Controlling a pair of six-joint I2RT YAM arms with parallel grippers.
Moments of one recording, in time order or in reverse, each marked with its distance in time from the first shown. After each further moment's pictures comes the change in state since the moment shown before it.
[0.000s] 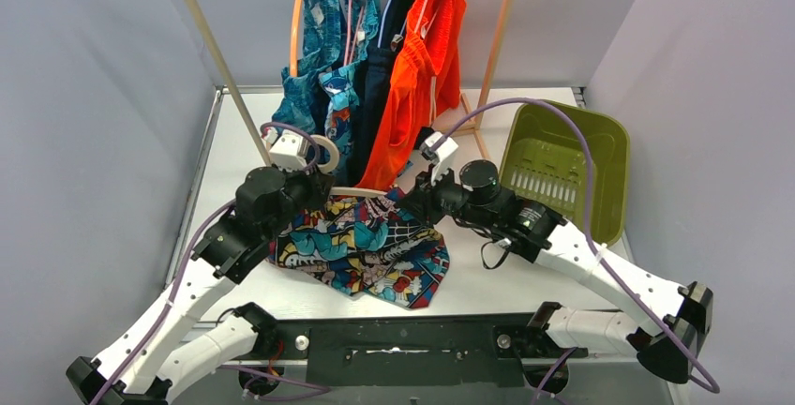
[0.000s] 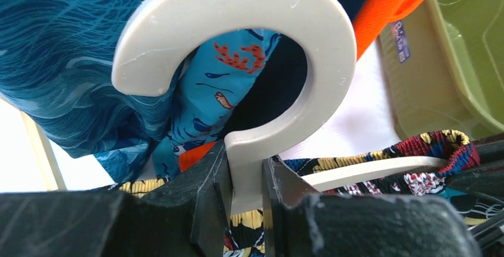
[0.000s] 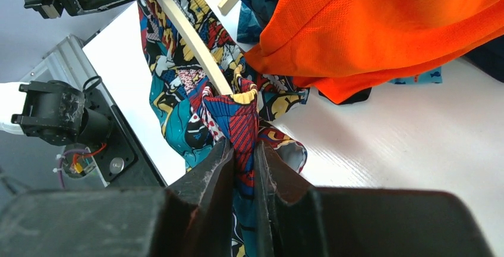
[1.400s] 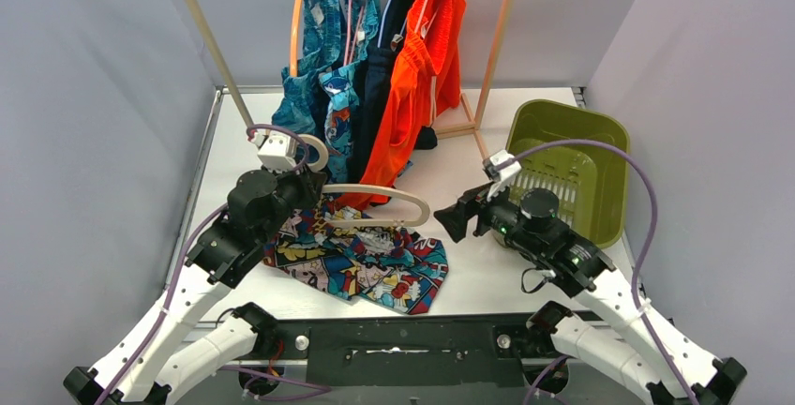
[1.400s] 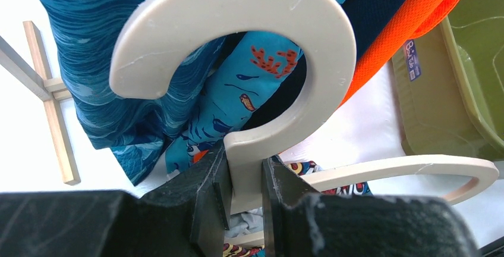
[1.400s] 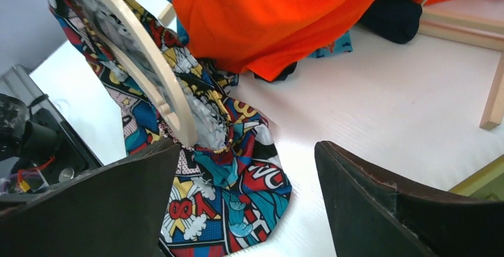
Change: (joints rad) left arm 0.011 -0.050 -0.011 0.000 -0.044 -0.032; right arm -0.197 -0.352 -0.257 -0.021 -0.006 -0.029
